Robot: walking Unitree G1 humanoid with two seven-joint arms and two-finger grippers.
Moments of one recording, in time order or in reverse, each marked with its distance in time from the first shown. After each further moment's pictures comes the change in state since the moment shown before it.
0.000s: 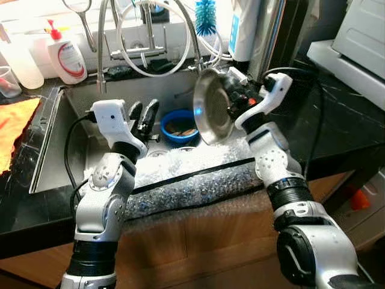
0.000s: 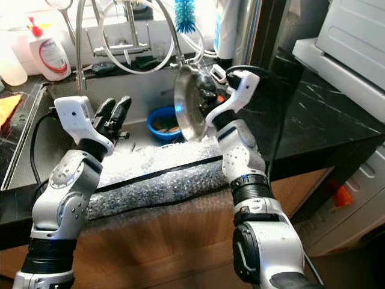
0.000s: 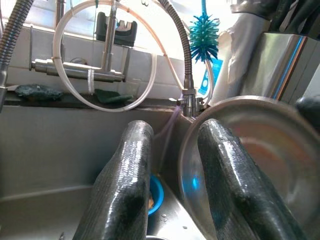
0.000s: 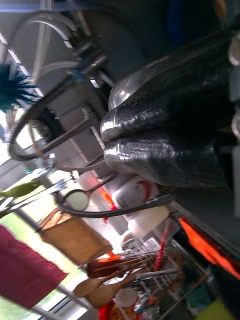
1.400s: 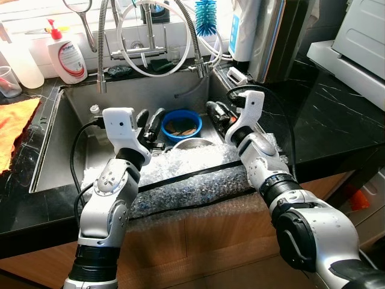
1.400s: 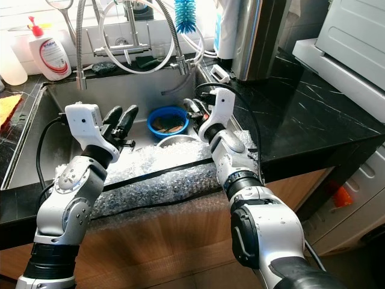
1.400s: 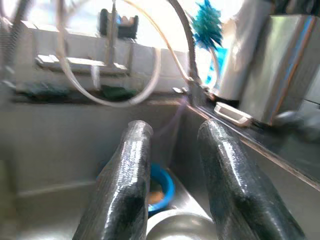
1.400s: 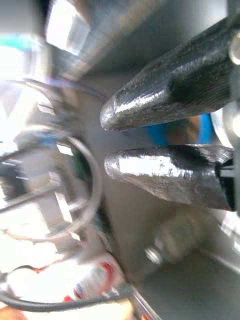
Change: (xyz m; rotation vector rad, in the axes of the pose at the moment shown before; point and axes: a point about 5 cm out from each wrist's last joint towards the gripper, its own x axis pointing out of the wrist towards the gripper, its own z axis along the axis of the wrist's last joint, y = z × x) left arm -0.005 0.001 -0.006 0.071 0.009 0.022; right arm 0.003 -0.014 -0.006 -0.361 0.086 -0.228
